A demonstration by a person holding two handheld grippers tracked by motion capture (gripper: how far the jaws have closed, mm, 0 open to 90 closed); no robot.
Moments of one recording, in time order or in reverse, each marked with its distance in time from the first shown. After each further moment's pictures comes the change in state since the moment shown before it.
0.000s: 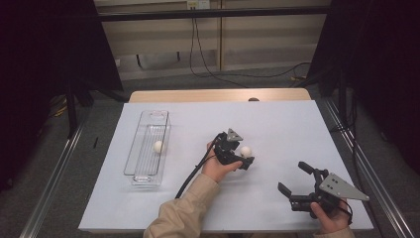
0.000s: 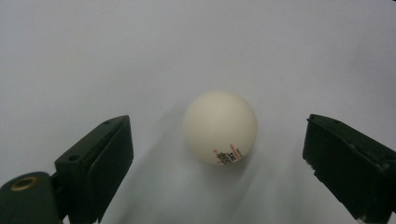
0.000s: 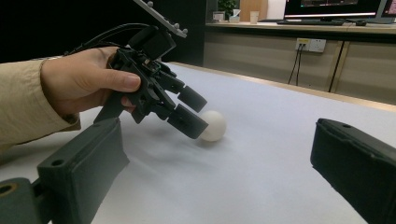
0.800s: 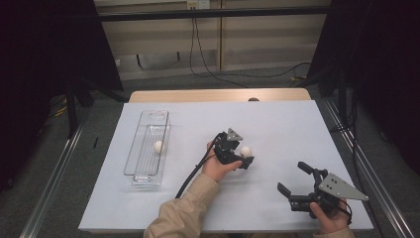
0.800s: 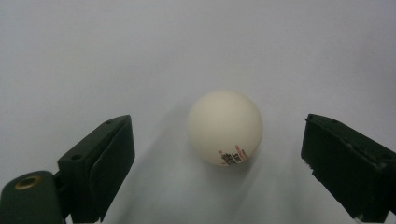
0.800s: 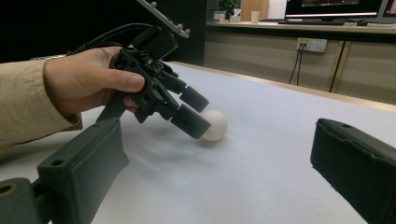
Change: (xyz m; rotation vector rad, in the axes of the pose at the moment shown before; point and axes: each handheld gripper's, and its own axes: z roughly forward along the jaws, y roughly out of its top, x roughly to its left) left arm 0.002 0.000 0.001 0.005 0.006 -0.006; right arm 0.001 0.000 0.001 0.002 0.002 -0.001
